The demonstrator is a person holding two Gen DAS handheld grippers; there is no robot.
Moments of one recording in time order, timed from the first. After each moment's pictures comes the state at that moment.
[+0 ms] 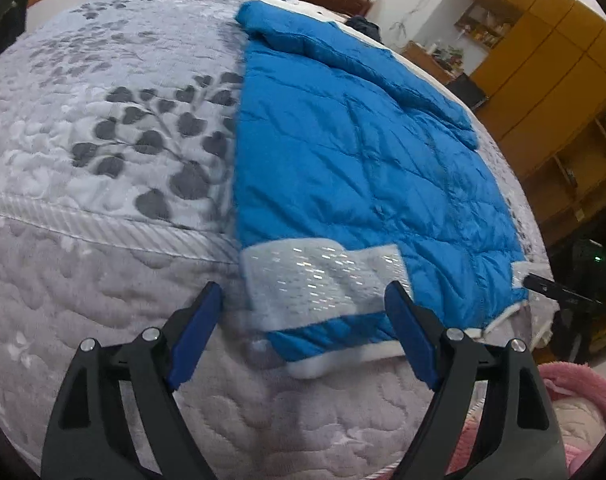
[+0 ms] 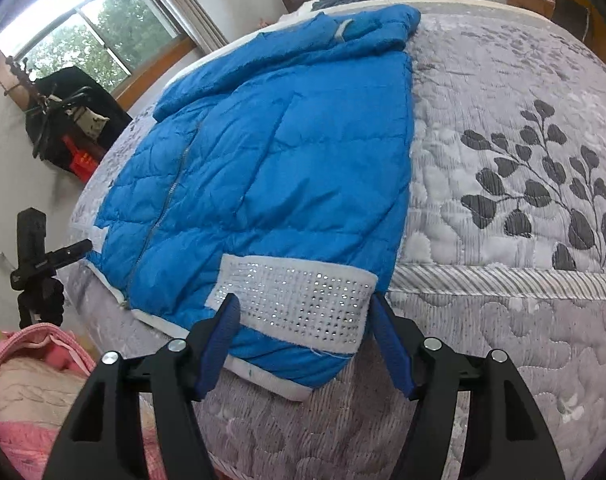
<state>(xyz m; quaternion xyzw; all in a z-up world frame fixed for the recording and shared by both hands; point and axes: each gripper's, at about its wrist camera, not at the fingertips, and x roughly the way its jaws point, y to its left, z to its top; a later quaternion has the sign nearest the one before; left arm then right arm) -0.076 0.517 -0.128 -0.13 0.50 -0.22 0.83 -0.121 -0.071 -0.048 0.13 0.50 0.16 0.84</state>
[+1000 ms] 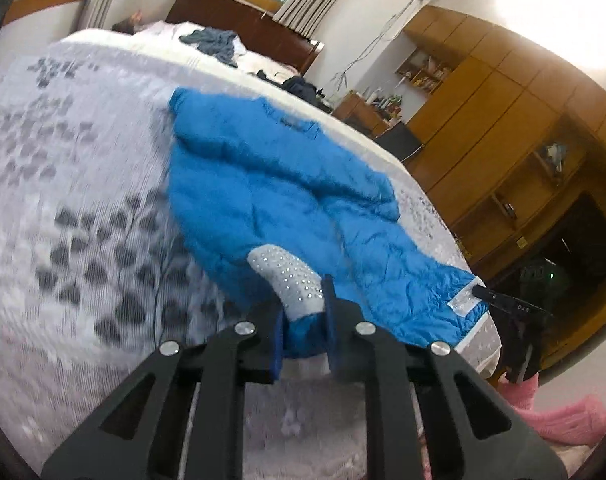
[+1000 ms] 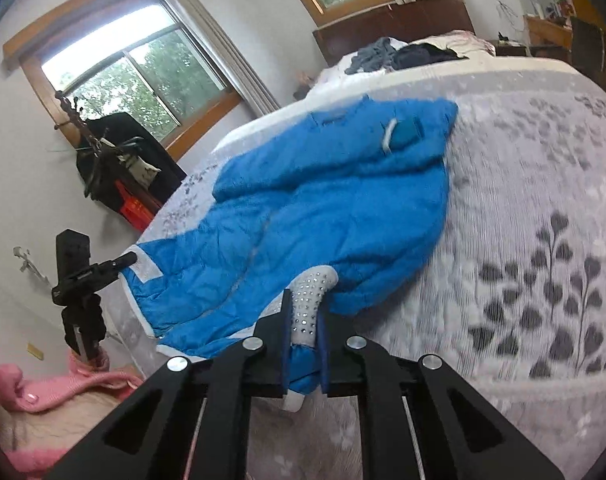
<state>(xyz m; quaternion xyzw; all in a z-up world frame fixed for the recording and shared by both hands) -0.041 0.513 -0.037 -0.19 0.39 -0.30 0.85 -0.089 -0.093 0.040 0.18 0.40 0.22 0.87</state>
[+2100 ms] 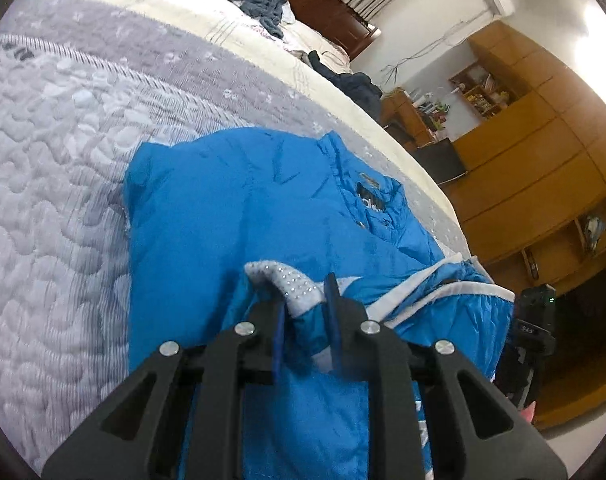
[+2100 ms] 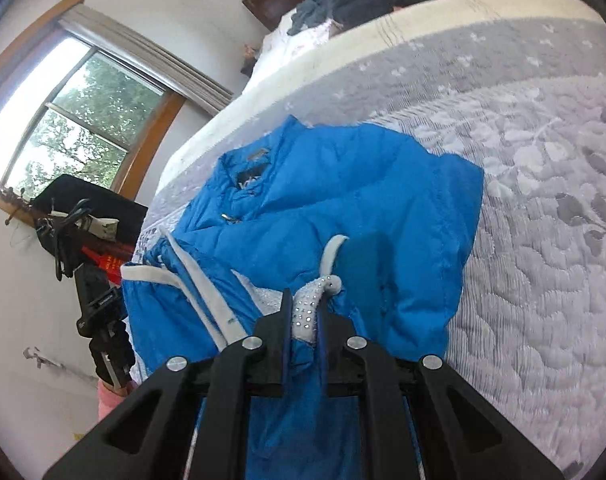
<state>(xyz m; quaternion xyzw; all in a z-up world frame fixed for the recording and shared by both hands) 0.255 0.482 -0.104 -0.27 0.47 -0.25 0.80 0.209 -0.136 -0.011 0.28 0.51 0.18 0.79</state>
